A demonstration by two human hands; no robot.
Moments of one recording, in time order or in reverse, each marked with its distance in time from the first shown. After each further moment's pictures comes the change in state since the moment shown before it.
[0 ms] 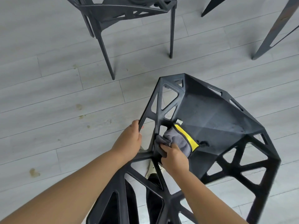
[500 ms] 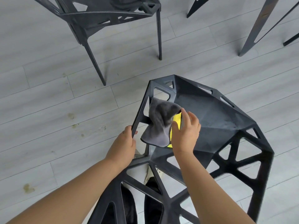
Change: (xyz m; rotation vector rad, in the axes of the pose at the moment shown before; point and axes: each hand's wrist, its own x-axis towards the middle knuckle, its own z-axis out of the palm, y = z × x) left_hand 0.004 -0.004 0.003 0.008 -0.007 -0.009; right_hand 0.041 -0.015 -0.061 0.391 0.734 0.139
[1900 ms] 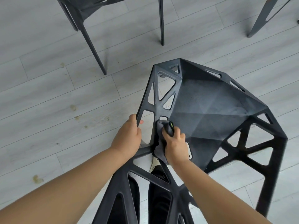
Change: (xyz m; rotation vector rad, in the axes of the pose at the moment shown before) left_hand 0.001 -0.004 0.002 0.010 -0.010 0.004; right_hand -0.071 0.046 0.033 -0.334 -0.468 -0.299
